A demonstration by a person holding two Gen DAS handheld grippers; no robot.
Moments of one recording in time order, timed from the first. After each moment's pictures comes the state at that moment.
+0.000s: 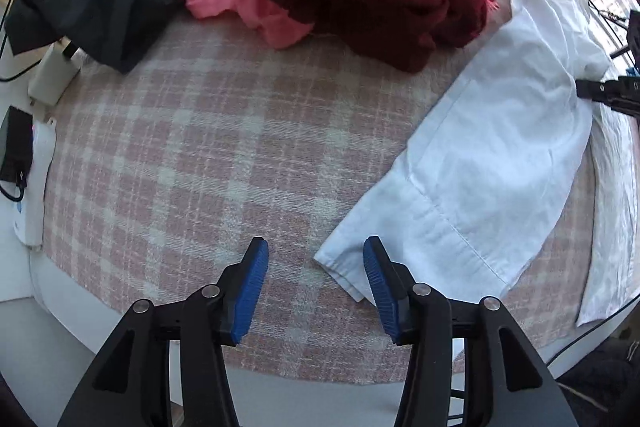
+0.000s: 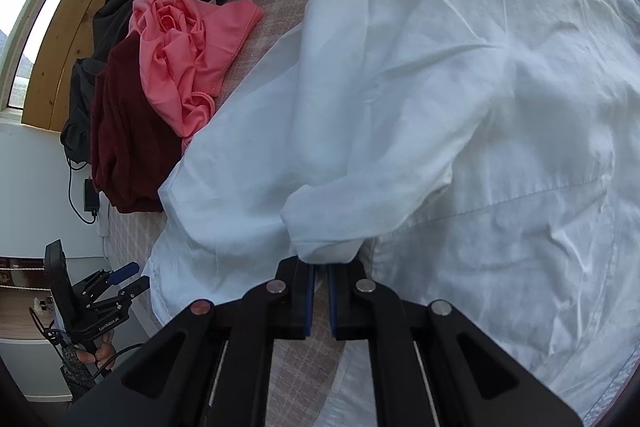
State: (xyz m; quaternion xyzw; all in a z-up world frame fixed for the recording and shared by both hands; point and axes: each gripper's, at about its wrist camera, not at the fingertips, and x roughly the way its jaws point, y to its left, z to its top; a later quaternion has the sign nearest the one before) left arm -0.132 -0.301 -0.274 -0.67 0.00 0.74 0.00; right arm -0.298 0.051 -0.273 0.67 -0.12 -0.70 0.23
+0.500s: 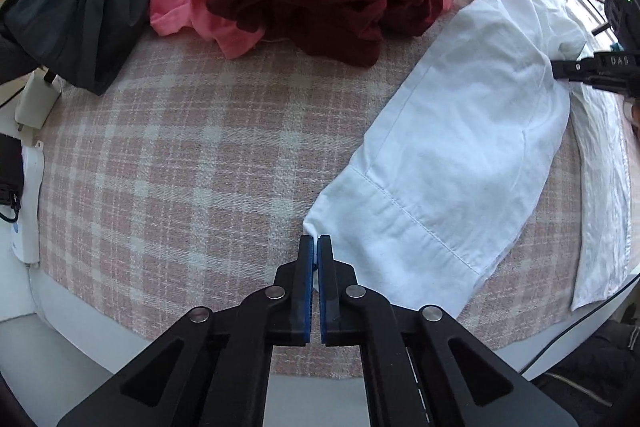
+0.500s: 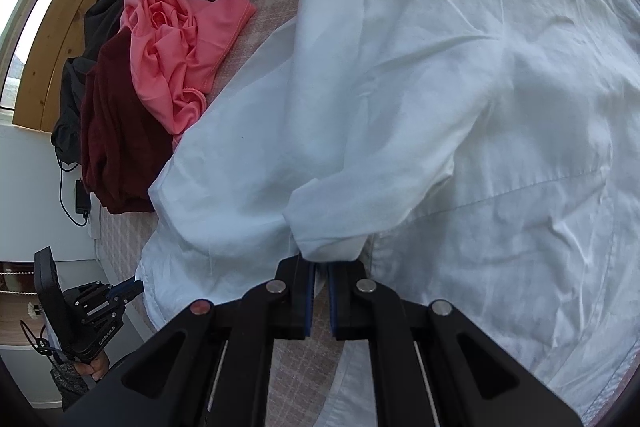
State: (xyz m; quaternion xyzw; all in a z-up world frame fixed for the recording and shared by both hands) left arm -0.130 -0.301 -0.263 -0.67 0.00 0.75 0.03; right arm -0.292 0.050 -0.281 0.67 -0.12 -0.70 0.21
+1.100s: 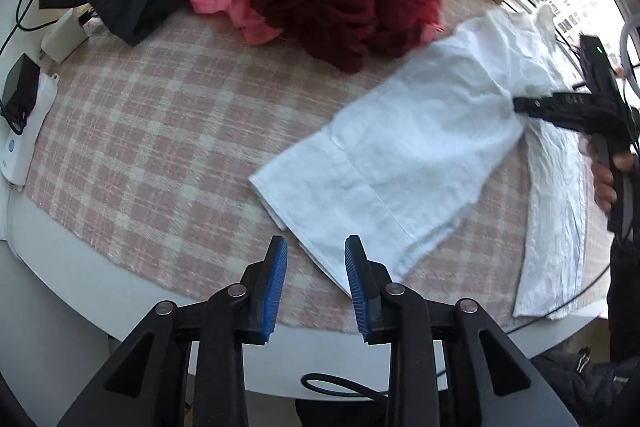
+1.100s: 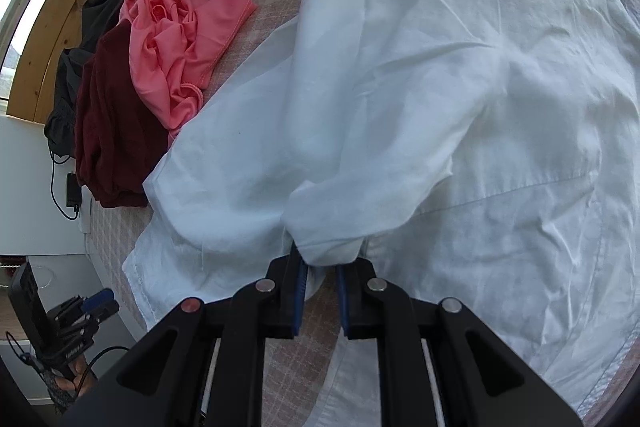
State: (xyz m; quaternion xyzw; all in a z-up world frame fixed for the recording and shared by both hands) left arm -0.079 -0.310 -0.228 -0.64 -0.08 0.76 0.03; right arm -0.301 0.039 -0.276 0.67 -0.09 -0.71 0.21
